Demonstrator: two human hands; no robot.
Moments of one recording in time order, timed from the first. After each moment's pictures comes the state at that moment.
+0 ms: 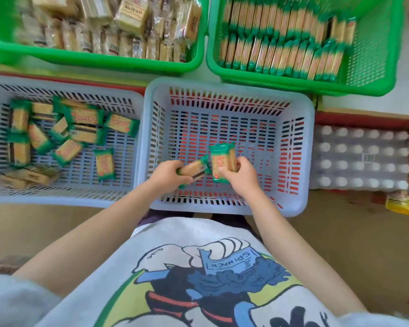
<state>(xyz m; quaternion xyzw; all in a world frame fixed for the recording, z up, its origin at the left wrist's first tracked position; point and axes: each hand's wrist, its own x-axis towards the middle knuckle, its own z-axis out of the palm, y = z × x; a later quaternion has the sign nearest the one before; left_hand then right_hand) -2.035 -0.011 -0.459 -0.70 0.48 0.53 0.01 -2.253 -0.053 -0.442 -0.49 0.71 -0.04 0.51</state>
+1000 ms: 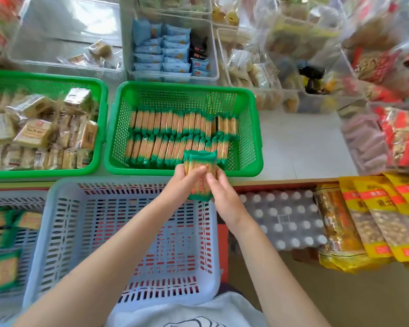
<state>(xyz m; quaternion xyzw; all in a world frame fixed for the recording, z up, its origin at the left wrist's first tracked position) -2.256 -0.219 -0.307 -0.59 0.32 0.66 -0.34 -2.389 -0.209 -0.290 -0.45 0.58 -0.26 0.63</state>
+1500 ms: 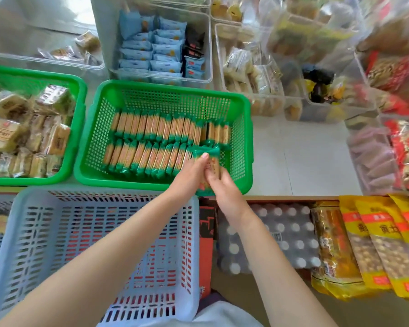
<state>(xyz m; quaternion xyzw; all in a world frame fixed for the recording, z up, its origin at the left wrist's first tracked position) -2.320 -0.299 -0.317 -0.63 0.37 0.61 -0.30 -2.439 -0.286 -0.306 -0.46 0.58 -0.21 0.64</state>
